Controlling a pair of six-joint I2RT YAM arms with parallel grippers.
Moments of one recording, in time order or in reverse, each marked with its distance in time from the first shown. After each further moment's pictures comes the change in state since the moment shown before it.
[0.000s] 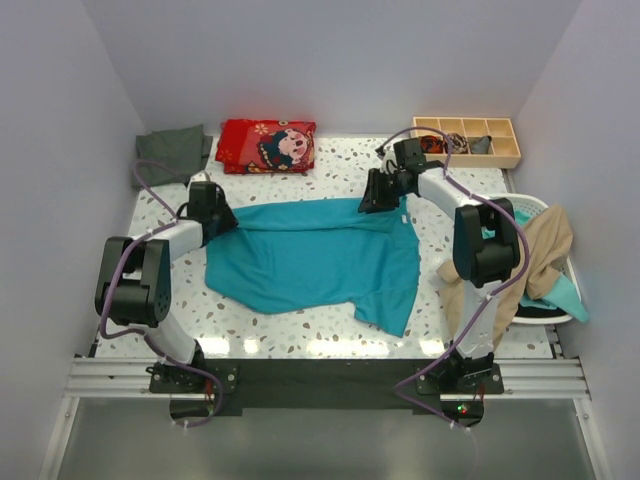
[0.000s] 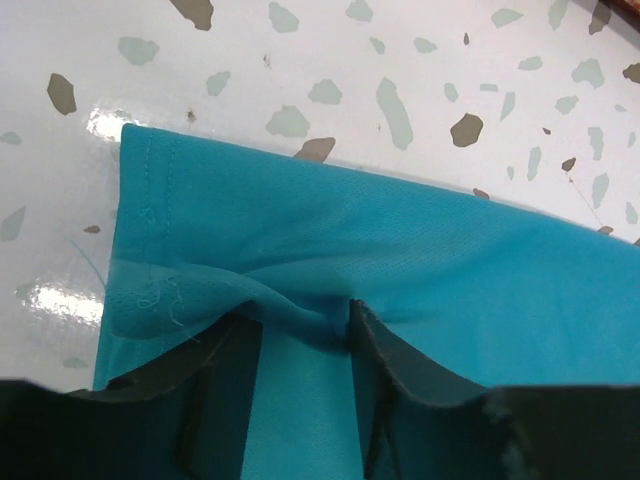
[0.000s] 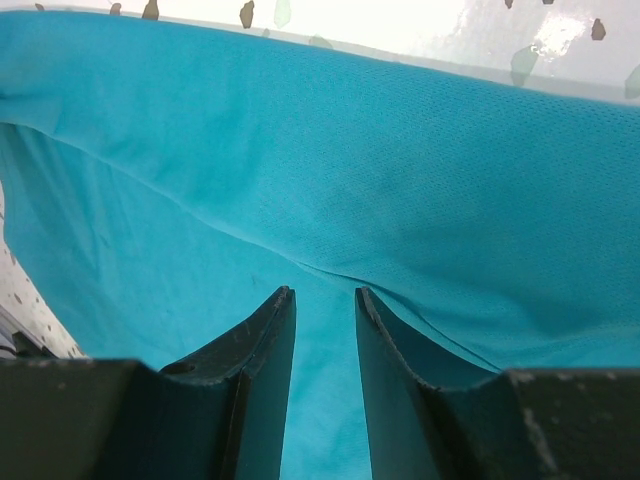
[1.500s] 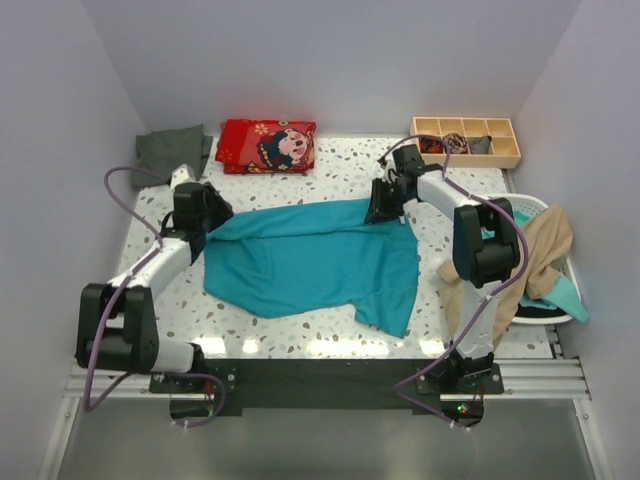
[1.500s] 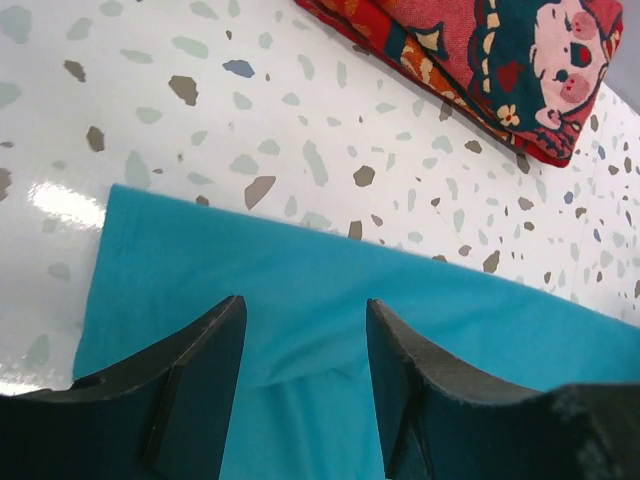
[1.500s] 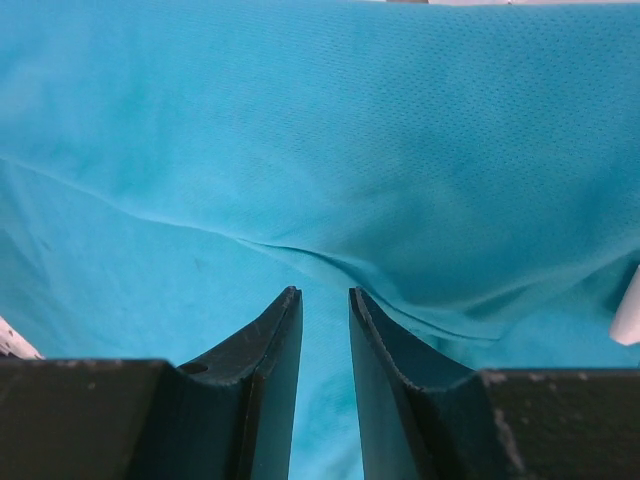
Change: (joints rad) left arm -0.001 -0.325 -0.123 0.019 -0.023 -0.086; right arm 0.000 0.008 -0.033 -0.079 0.082 -0.008
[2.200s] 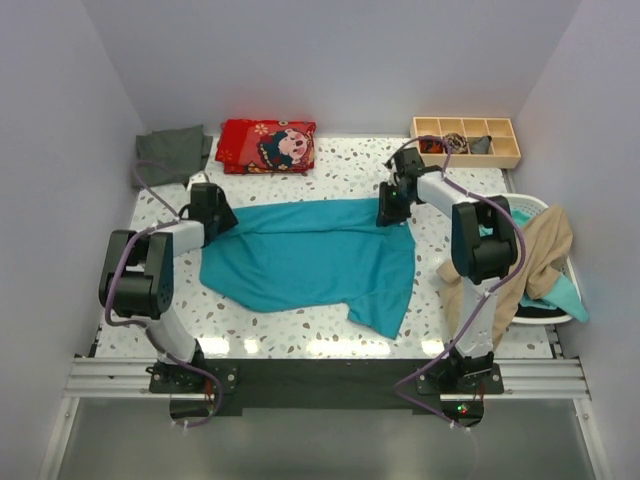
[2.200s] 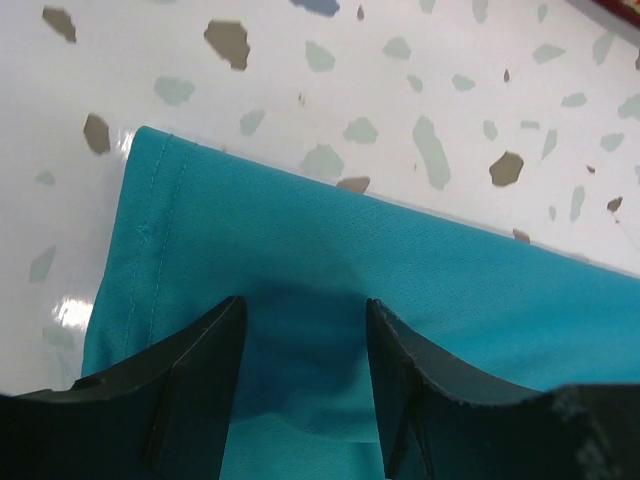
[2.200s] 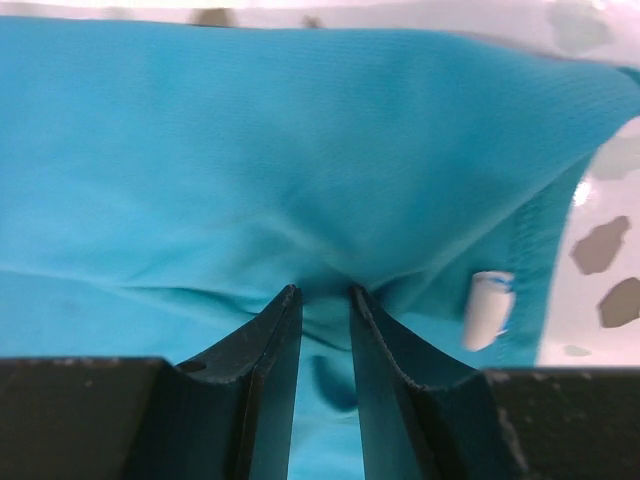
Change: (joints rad) left arm 0.006 0.366 0.093 0.066 -0.046 0.103; right arm -0.011 0.014 -0.002 -0.008 0.171 -0.023
